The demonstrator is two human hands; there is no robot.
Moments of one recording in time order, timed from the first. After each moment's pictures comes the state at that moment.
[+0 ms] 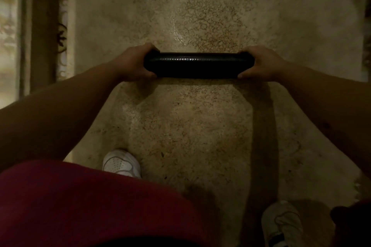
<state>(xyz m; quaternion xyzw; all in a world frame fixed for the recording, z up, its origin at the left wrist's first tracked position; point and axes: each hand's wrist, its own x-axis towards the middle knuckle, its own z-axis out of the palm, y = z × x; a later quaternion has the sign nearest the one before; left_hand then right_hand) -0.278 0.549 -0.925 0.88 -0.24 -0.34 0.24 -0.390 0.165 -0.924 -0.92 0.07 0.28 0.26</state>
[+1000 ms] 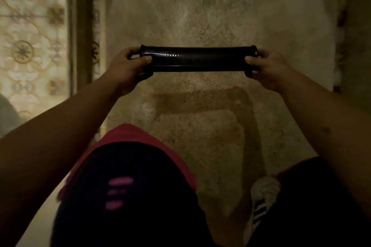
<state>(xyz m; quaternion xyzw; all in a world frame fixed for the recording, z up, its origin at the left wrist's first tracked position) -0.311 0.561 -0.775 0.65 0.17 -0.34 0.66 -0.418 0.192 -0.790 -0.59 0.36 0.16 0.71</state>
